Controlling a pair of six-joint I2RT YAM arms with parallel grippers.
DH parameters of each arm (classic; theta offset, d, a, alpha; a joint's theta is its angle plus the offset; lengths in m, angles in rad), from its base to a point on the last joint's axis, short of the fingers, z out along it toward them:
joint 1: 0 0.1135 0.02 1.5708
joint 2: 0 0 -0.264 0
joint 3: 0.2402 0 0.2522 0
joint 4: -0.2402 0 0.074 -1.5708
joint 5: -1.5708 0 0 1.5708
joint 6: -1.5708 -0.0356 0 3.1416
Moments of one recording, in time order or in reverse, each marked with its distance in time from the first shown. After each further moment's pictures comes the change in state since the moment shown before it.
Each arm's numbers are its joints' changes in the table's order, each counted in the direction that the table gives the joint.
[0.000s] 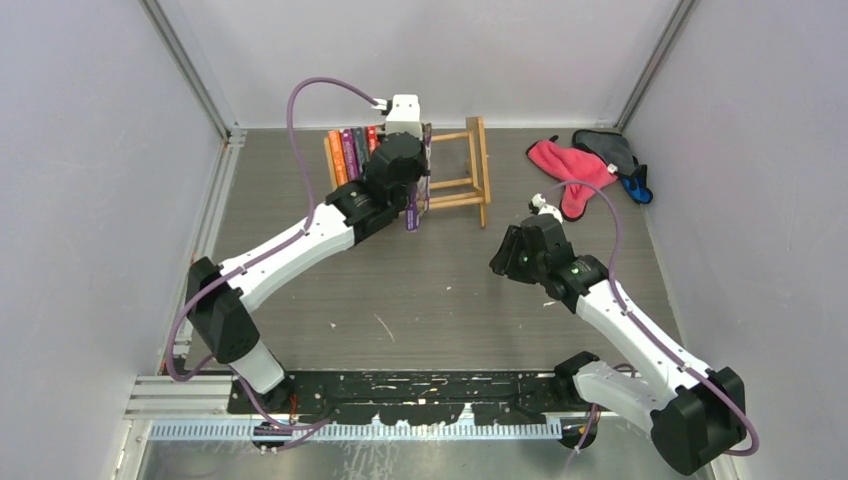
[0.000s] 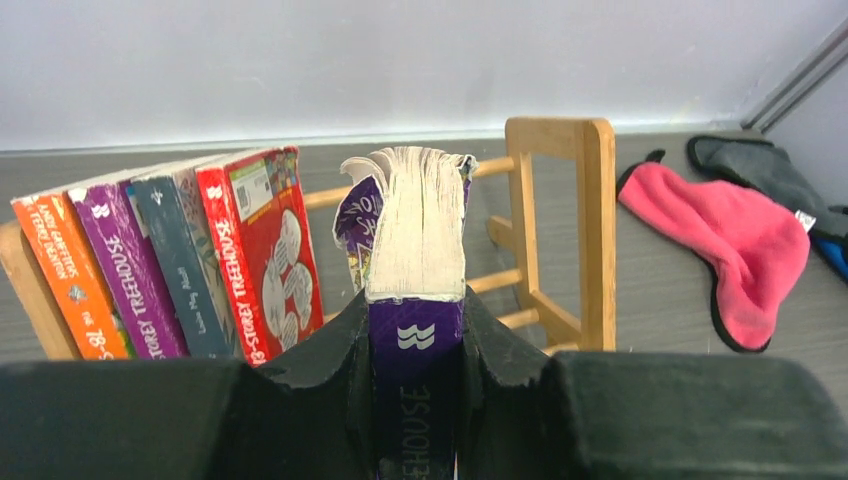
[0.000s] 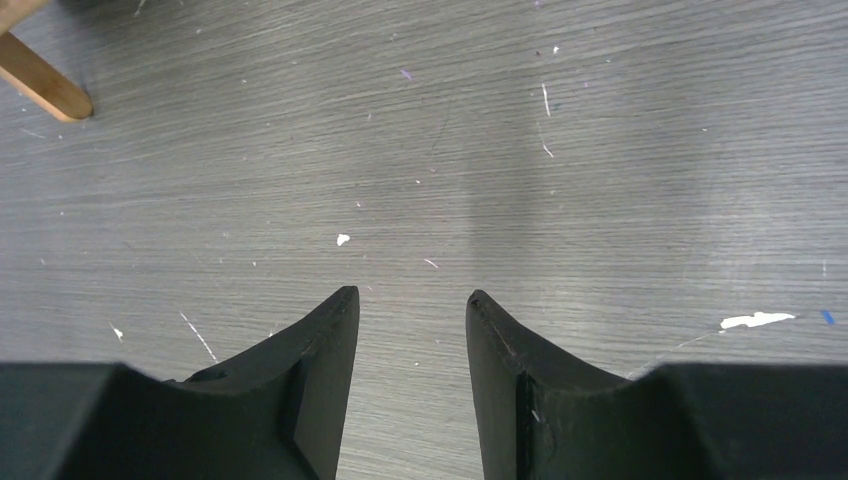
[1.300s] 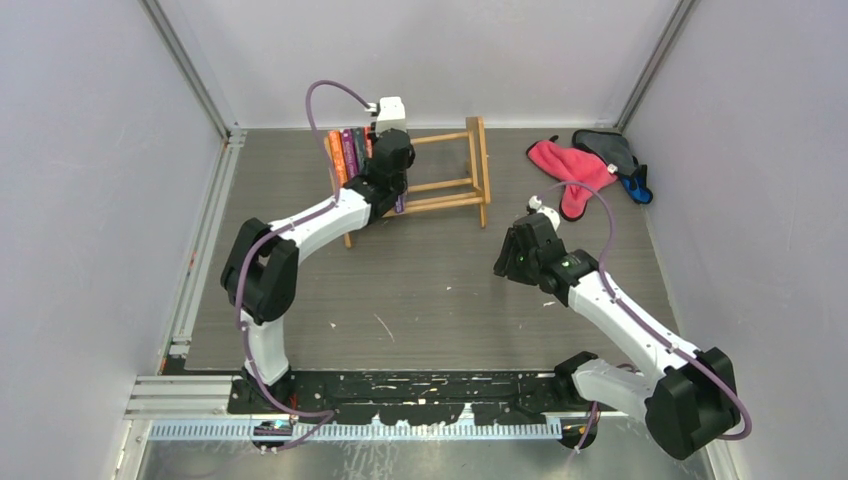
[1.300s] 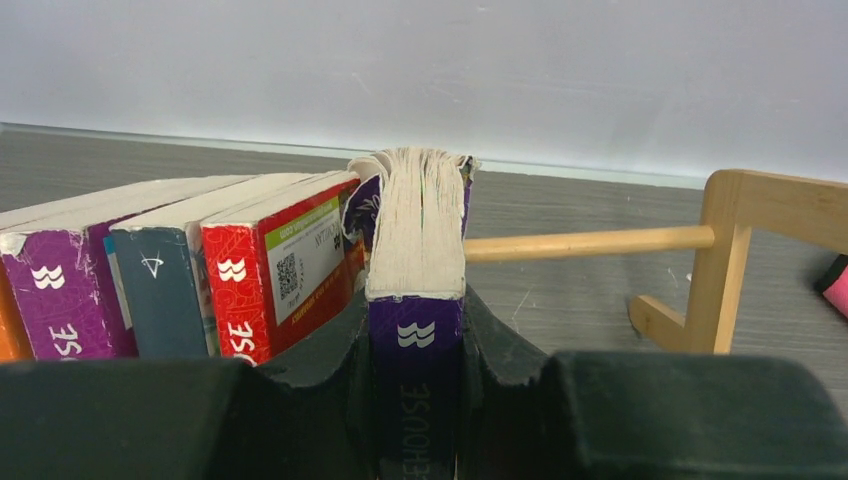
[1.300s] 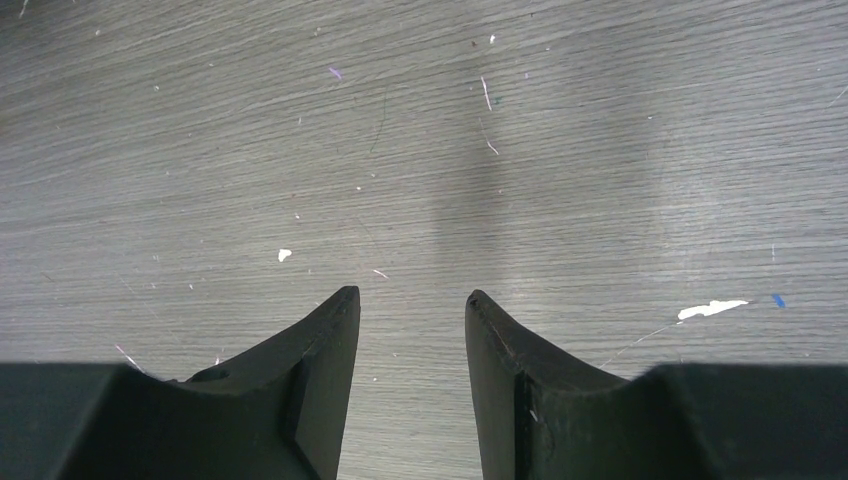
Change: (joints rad) left arm 0.192 -0.273 -0.047 0.357 0.016 -0.069; right arm 0.000 -0.077 0.000 -0.022 -0.084 0.000
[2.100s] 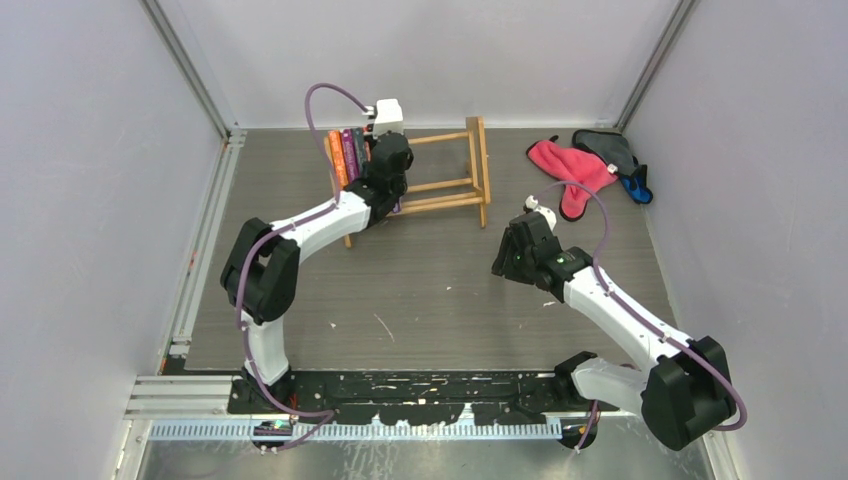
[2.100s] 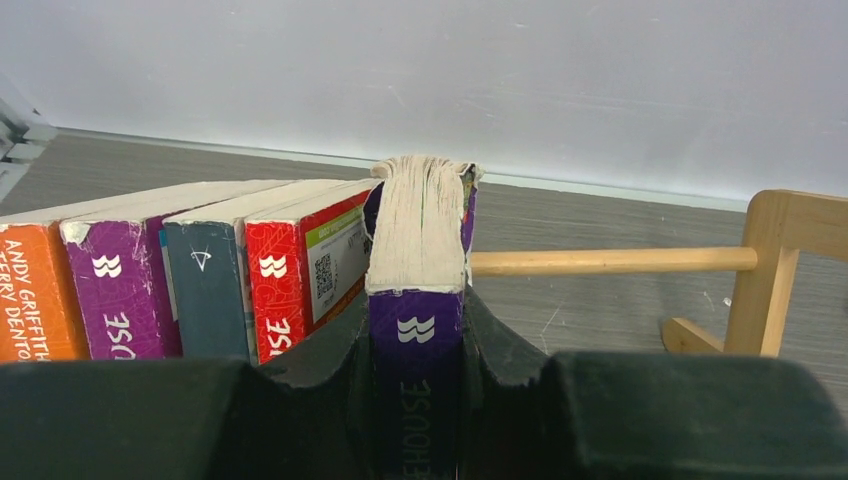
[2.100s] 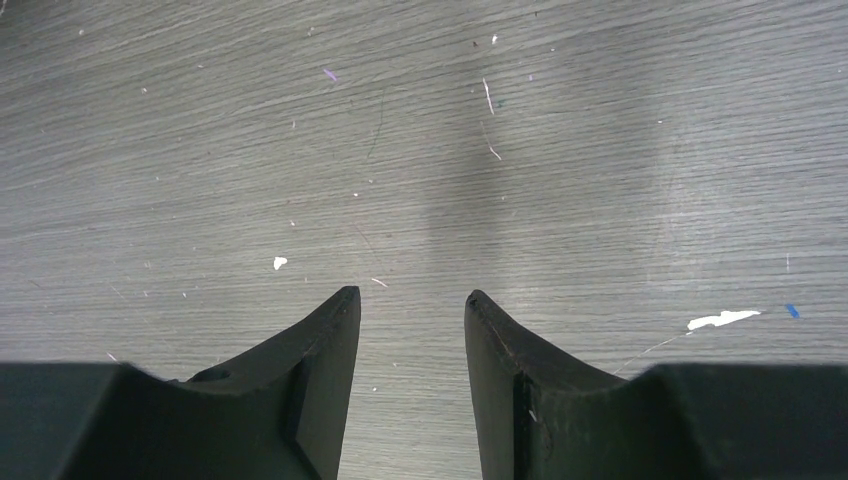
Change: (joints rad) left arm 0.005 -0.005 -0.044 0.098 0.074 -0.043; right arm 0.000 -0.052 0.000 0.026 0.002 -0.003
